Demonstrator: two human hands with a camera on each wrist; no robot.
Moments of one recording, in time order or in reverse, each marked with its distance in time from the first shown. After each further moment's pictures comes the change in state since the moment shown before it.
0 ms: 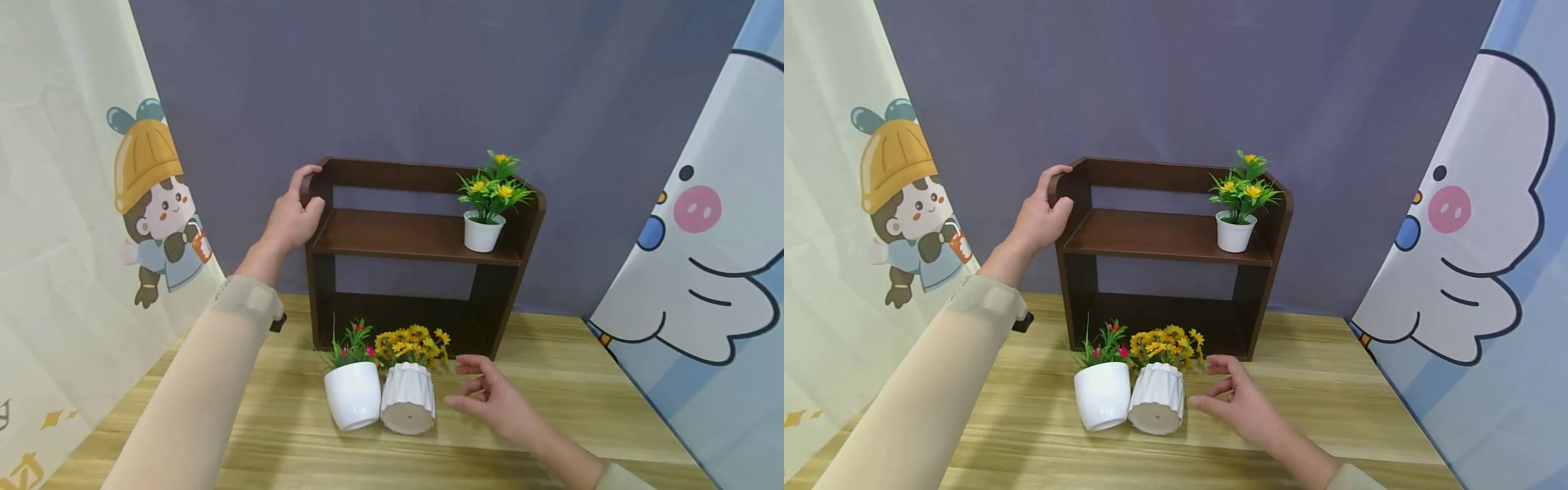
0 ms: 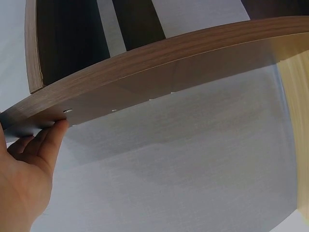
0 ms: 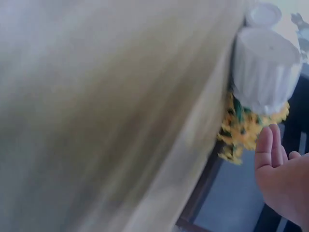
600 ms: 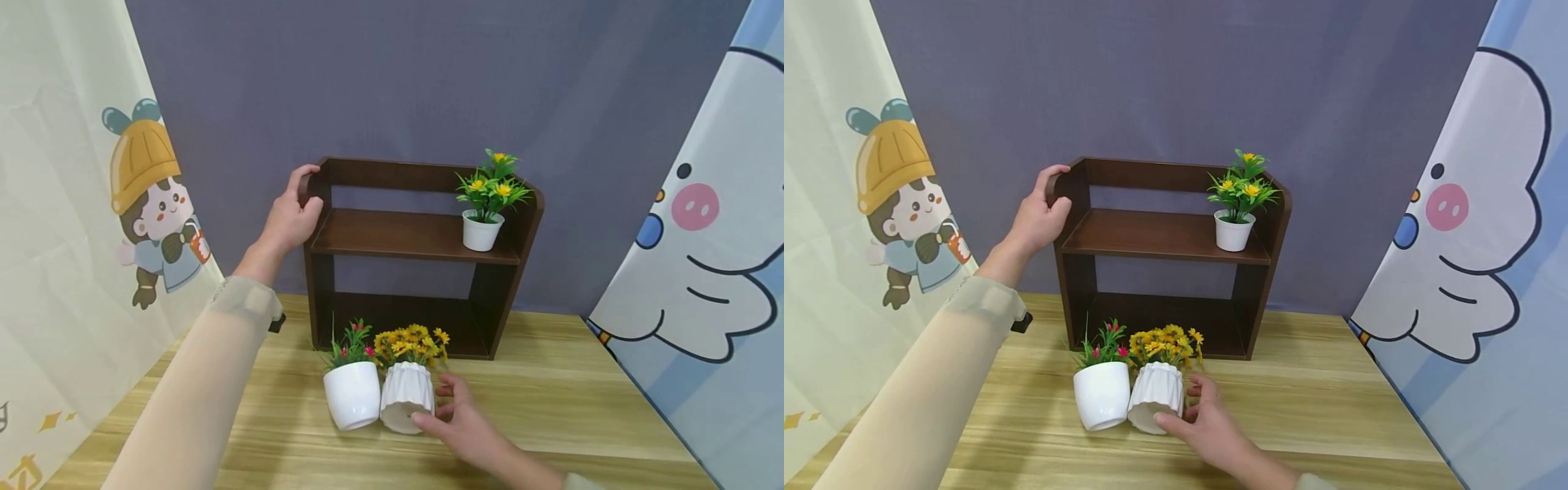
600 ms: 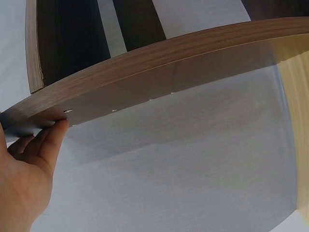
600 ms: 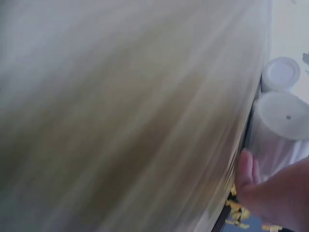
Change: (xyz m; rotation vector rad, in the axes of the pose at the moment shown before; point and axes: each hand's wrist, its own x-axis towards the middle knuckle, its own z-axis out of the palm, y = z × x) left_hand 0.002 -0.003 0.001 0.001 -0.005 -0.012; right_hand -0.009 -0.001 0.065 0.045 0.036 0.090
